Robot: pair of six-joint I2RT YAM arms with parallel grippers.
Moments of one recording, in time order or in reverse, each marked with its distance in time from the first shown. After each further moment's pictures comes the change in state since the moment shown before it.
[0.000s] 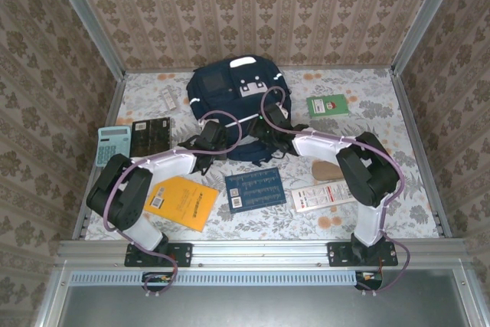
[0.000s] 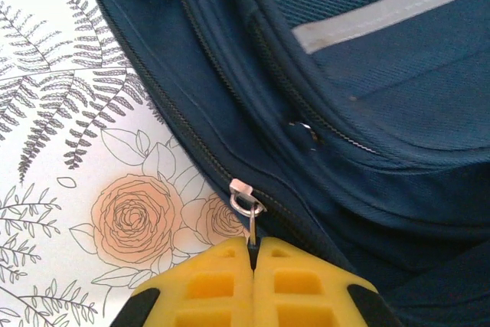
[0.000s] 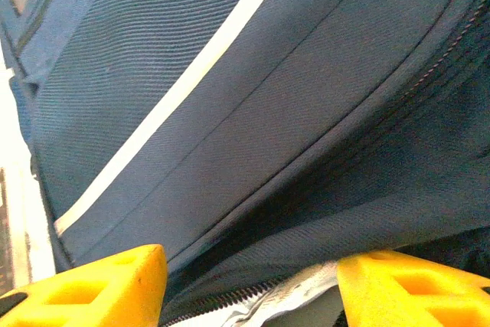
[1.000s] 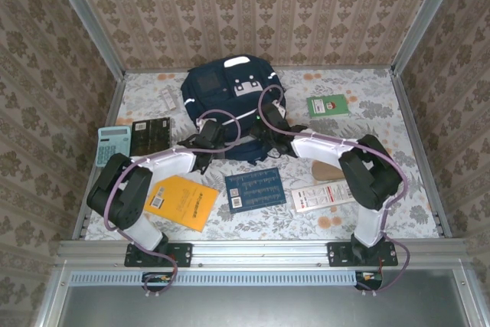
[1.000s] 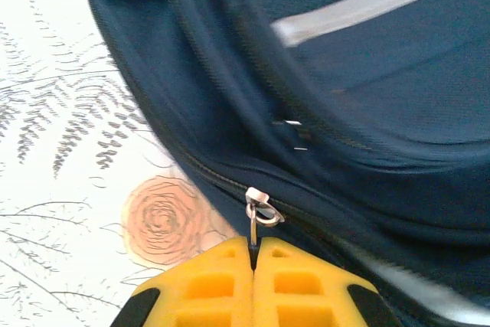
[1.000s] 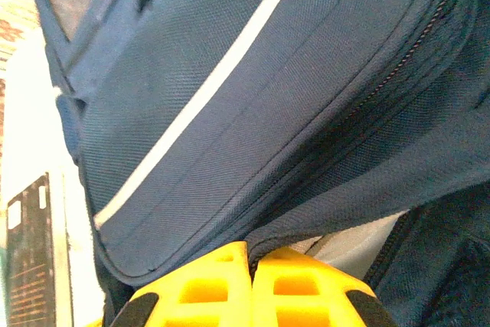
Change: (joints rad) left arm 0.028 0.005 0.013 -0.032 -0.041 -0.005; right arm 0.005 -0.048 -0.003 0.022 0.050 -0.006
